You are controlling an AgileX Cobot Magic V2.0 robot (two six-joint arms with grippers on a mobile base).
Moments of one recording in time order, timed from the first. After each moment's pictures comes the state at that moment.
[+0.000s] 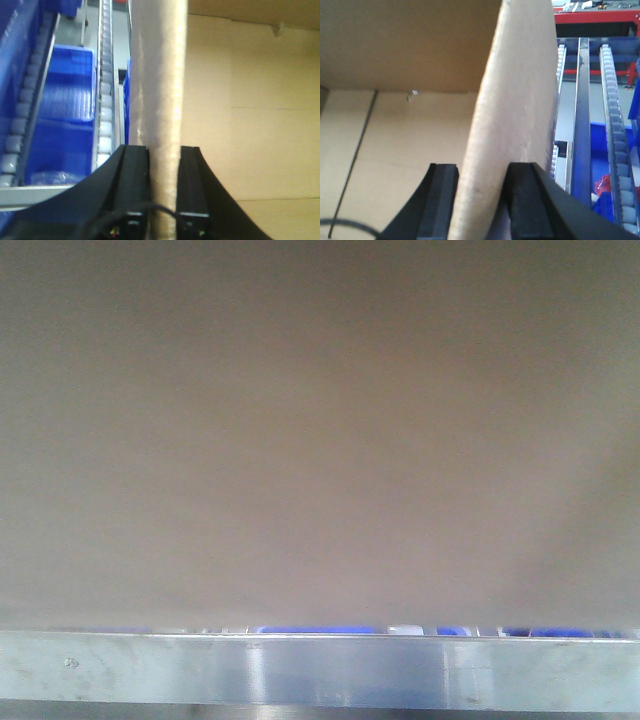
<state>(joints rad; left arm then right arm) -0.28 0.08 -0.74 -0.09 1.03 -0.16 0.00 0.08 -0.87 0.37 0.96 -0.09</state>
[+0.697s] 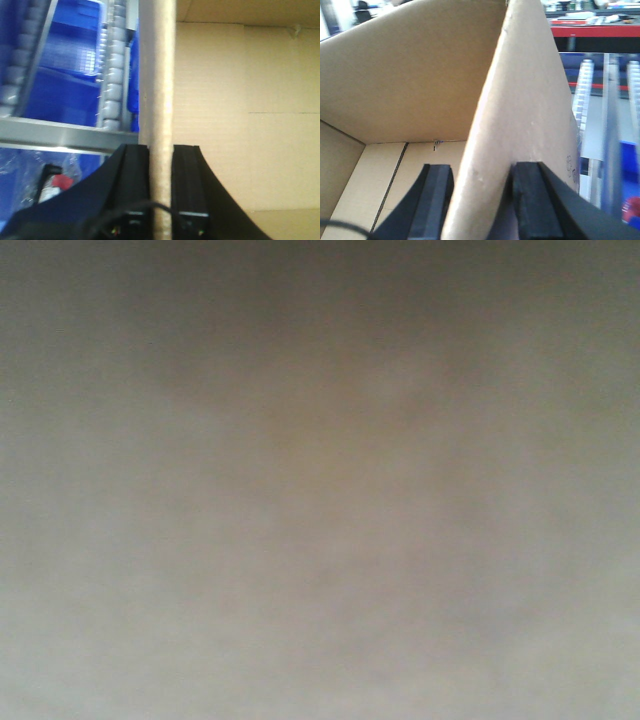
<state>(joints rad) -0.28 0.08 -0.50 -0.15 0.90 -0.17 0.00 0.09 -0.87 0.37 0.92 -0.10</state>
